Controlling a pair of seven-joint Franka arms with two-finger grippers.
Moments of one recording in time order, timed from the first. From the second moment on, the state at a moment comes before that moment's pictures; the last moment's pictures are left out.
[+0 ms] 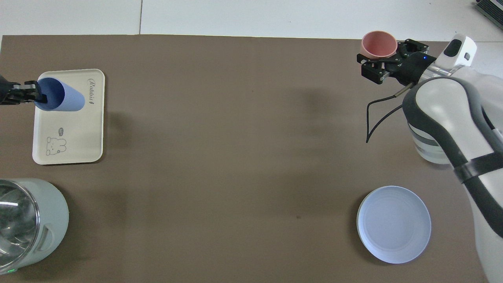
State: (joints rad) left arm 0.17 0.29 0.02 -1.65 -0.12 2.02 0.11; right arm 0.10 0.30 -0.05 -1.82 1.34 2.68 -1.55
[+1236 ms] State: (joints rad) left arm 0.28 0.40 0.01 -1.61 -0.22 2.04 0.17; right arm -0.06 0.50 -0.05 -1.87 1.81 2.34 -2.26
